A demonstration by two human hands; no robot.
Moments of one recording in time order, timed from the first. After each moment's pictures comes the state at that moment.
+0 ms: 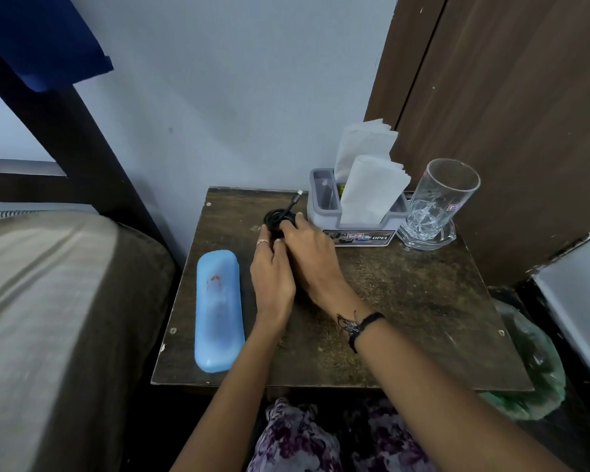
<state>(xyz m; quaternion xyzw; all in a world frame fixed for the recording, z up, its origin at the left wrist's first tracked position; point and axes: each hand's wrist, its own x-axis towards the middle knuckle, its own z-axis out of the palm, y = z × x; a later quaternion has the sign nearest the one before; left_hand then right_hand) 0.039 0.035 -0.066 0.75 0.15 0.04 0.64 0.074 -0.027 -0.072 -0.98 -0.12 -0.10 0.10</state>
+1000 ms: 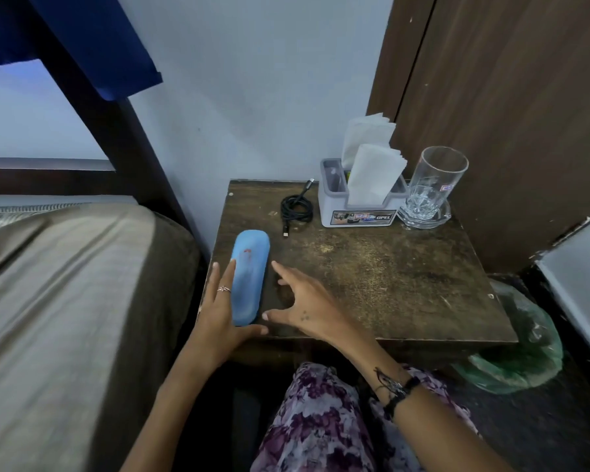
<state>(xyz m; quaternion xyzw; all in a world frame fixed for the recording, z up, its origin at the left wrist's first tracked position) -0.061 0.155 -0.071 0.91 -0.03 -0.06 0.41 -0.041 -0.010 -0.058 -0.90 -0.11 0.17 0.39</state>
